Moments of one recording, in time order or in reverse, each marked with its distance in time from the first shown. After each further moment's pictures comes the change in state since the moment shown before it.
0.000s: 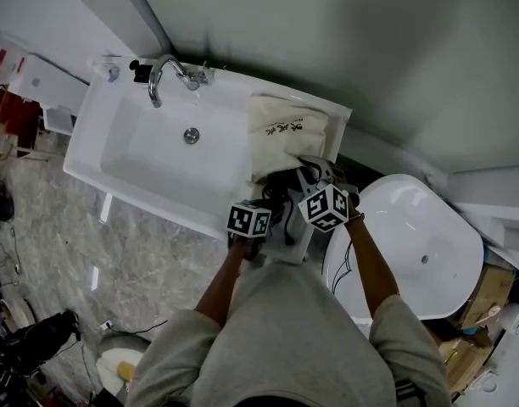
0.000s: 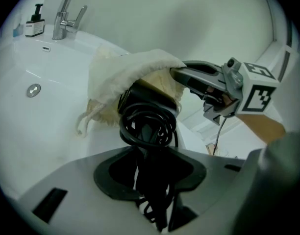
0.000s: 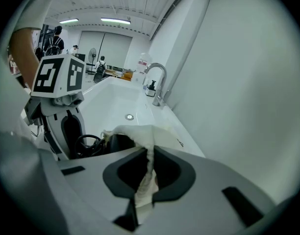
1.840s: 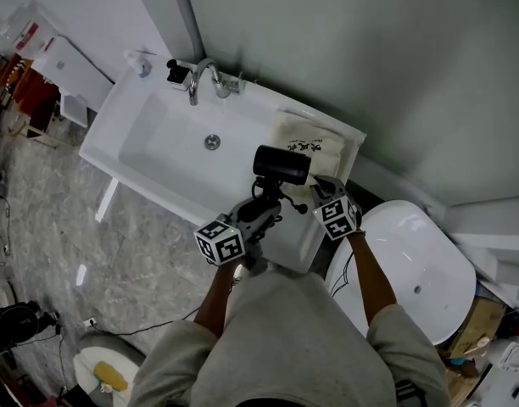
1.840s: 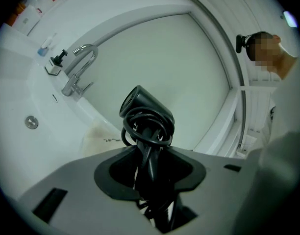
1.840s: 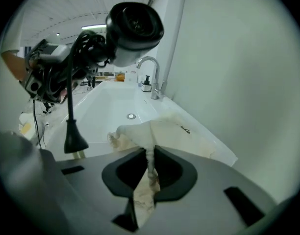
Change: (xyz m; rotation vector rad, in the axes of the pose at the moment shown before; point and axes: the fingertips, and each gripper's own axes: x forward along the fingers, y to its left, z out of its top) left arm -0.164 -0.037 0.074 -0.012 -0.735 -0.289; right arm 0.011 0.025 -0.019 0.208 0.041 0.048
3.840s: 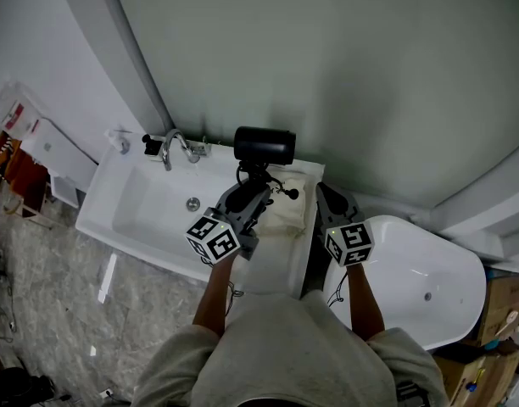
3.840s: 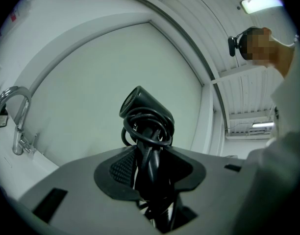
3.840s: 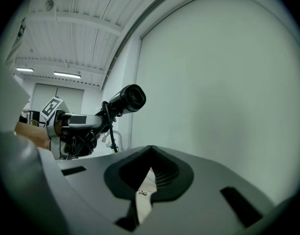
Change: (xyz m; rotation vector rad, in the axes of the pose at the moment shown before) left arm 0.076 -0.099 0.132 0.327 -0.166 -0.192; right arm -0.199 -0.100 0.112 0.327 -0.563 -0.335
